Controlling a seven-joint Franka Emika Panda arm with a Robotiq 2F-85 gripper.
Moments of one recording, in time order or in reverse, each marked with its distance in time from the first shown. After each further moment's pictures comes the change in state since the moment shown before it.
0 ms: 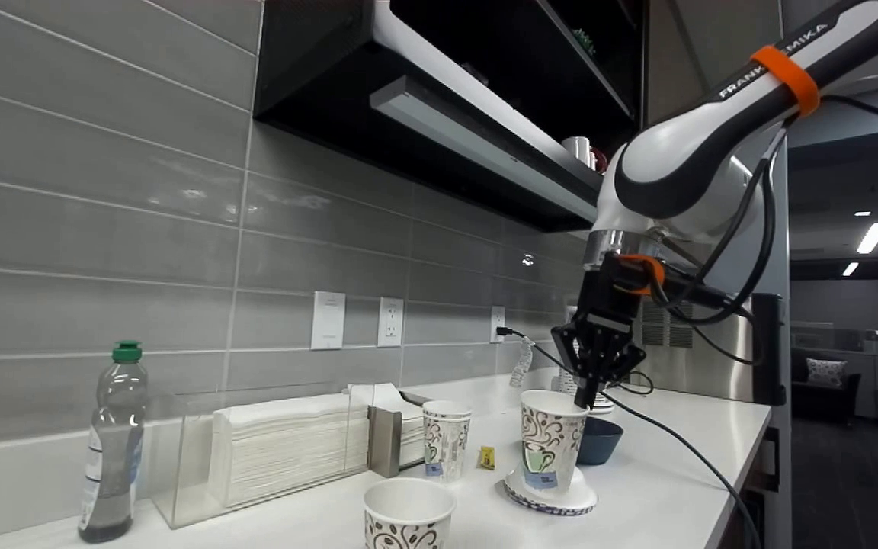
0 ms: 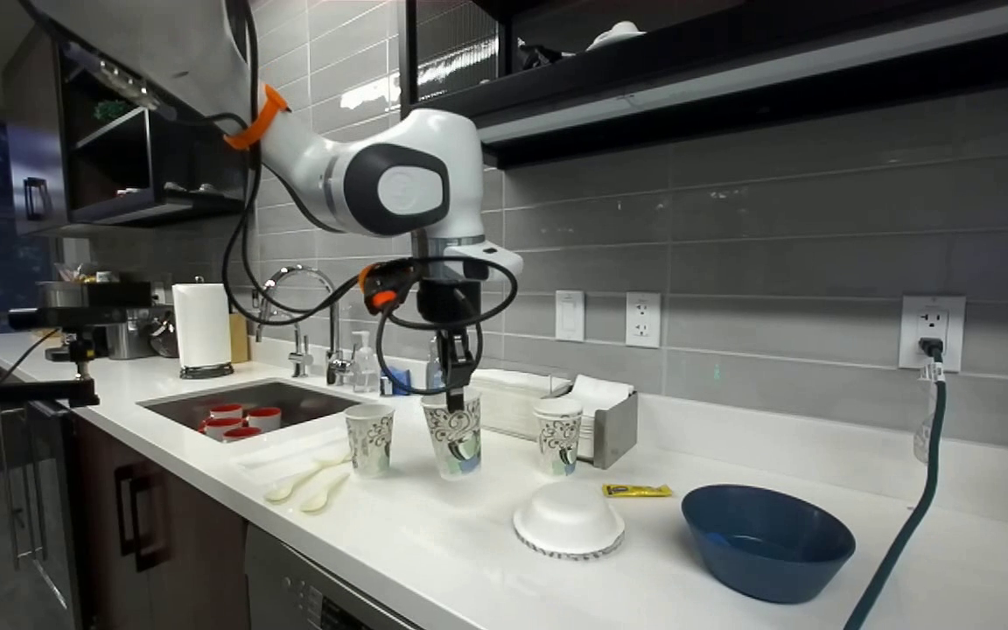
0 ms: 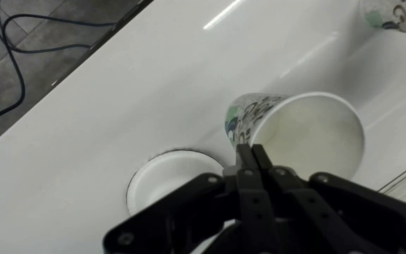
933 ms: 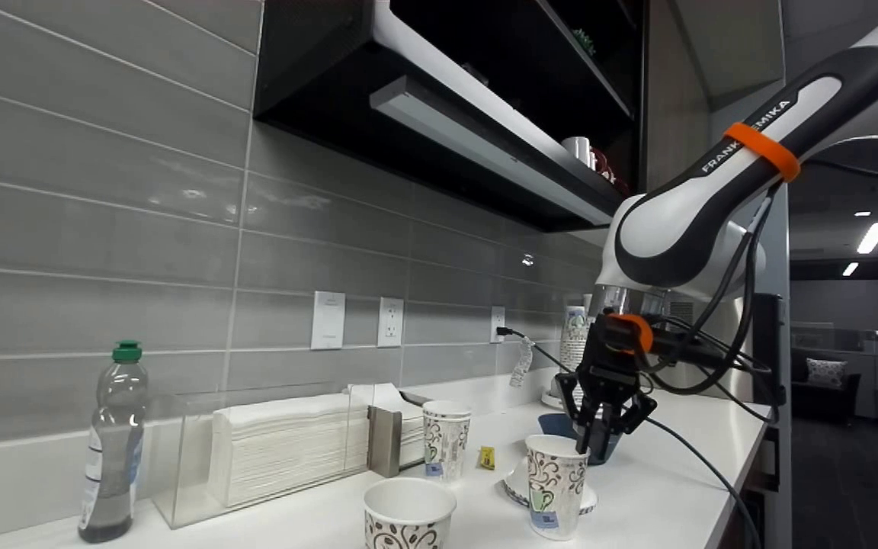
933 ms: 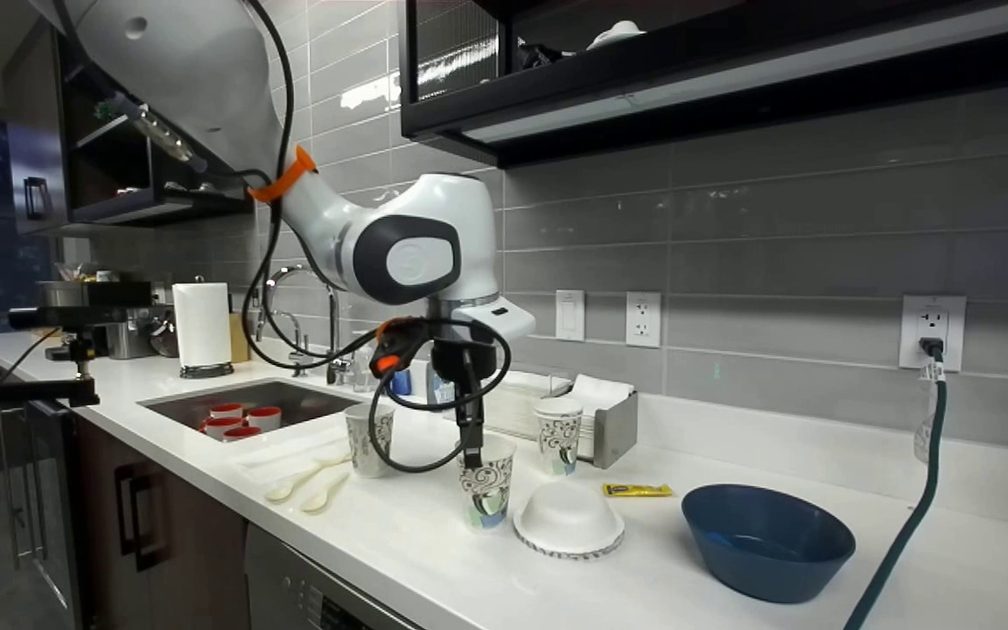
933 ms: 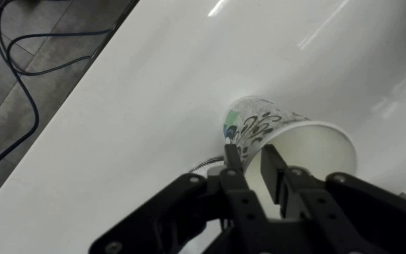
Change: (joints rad) arm -0.034 0.099 0.000 -0.083 -0.008 0.195 0.124
